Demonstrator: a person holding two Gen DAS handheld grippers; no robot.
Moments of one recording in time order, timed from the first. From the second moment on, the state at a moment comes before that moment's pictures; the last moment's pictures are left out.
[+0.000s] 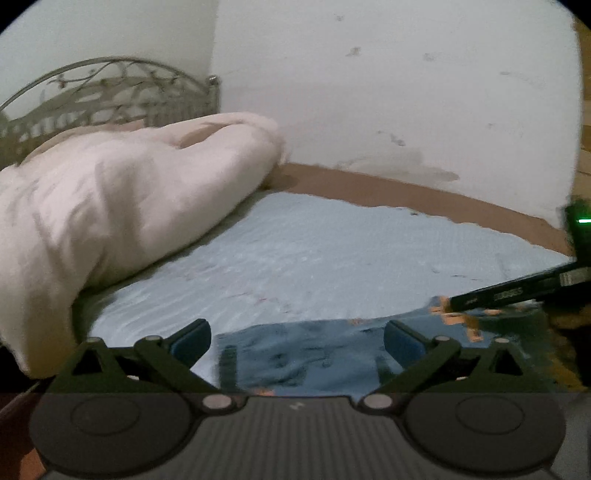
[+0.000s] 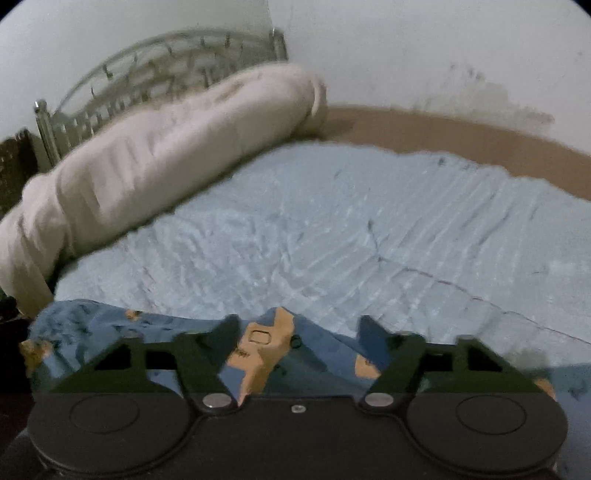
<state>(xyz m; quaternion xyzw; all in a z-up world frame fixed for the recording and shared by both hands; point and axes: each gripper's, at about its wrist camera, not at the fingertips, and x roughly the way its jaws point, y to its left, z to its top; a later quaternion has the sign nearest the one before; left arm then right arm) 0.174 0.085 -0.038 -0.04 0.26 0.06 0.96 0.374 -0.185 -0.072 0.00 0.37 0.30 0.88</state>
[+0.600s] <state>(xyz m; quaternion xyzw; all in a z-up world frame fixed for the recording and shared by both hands) 0.219 0.048 -0.085 0.00 0.35 0.01 0.94 0.399 -0.150 -0.094 -0.09 0.35 0.29 0.88</state>
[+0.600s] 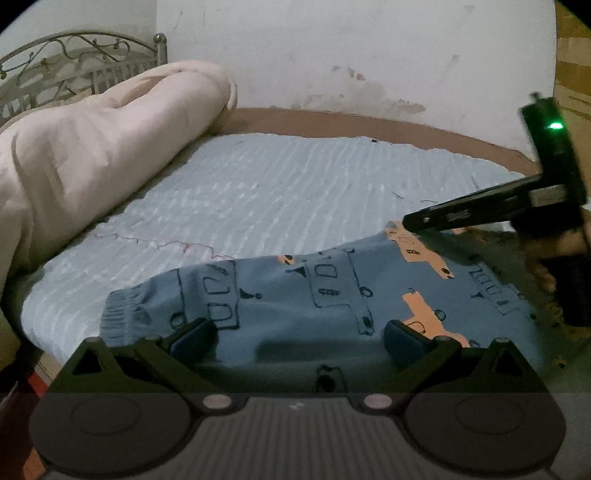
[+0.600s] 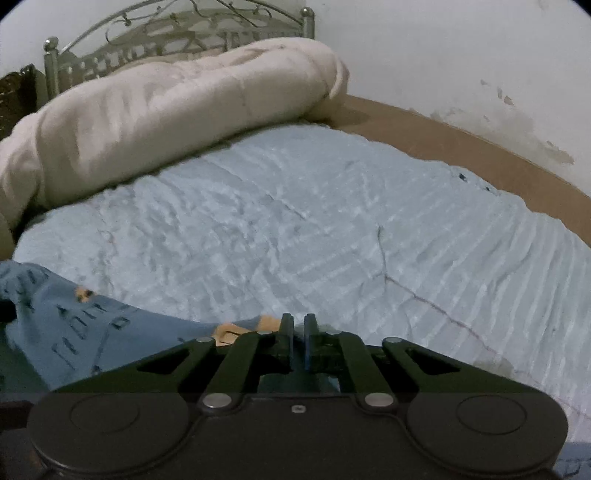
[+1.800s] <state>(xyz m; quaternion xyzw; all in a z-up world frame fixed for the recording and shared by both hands) 0.263 0.097 -0.095 0.01 0.35 0.17 0.92 0.299 -0.389 -0.116 0.03 0.33 0.10 0.94</state>
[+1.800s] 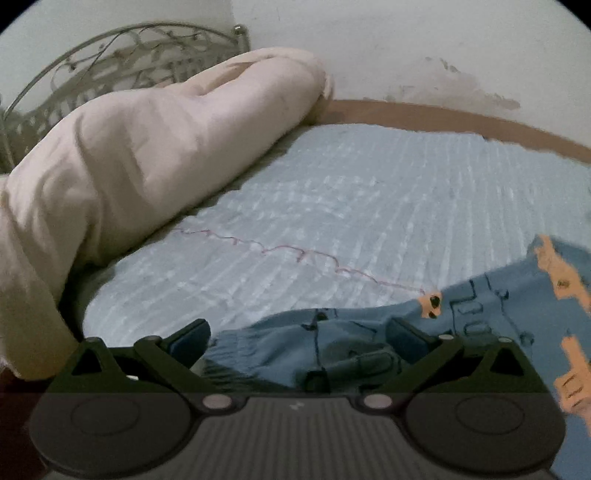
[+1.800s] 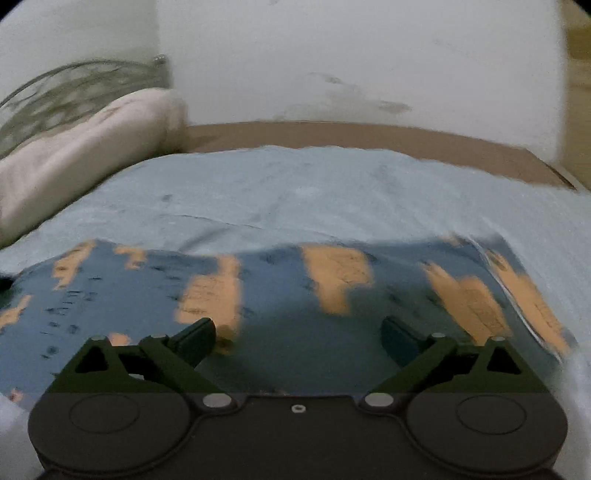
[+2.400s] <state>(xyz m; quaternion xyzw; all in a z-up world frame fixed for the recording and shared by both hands) 0.248 0.073 -0.081 0.04 0.33 0.18 0.93 0.262 -0.454 -0.109 0.13 0.28 0.01 0.95</state>
